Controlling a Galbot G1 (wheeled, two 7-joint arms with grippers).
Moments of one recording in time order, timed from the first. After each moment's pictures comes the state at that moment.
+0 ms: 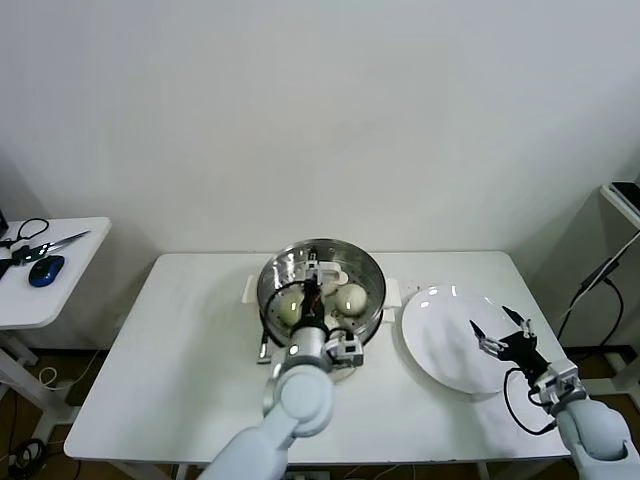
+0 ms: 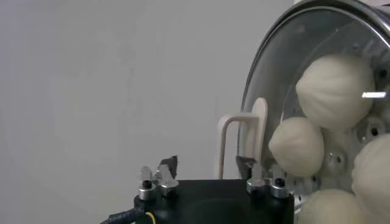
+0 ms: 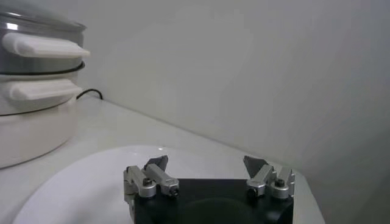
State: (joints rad) left arm 0.92 -1.37 0.17 -1.84 1.43 0.74 0.30; right arm -1.24 1.02 0.65 1.47 0.25 0.05 -0.37
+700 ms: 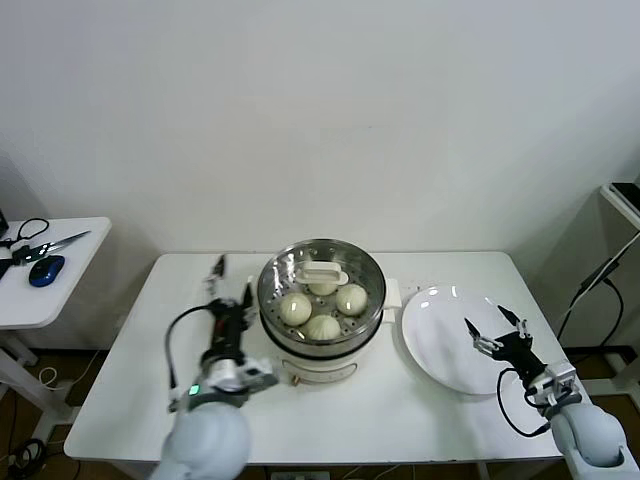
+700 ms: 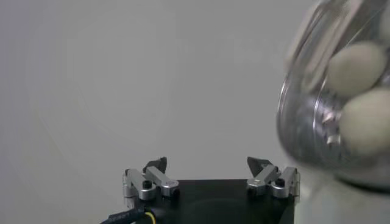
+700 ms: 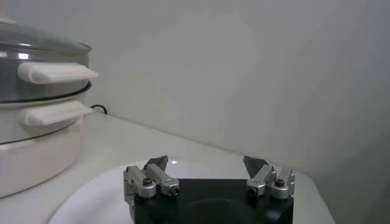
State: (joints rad) left arm 1.25 -1.21 -0.16 -2.15 0.94 0.73 -0.01; right arm -1.28 1.05 0.67 1.55 0.29 0.02 -0.35
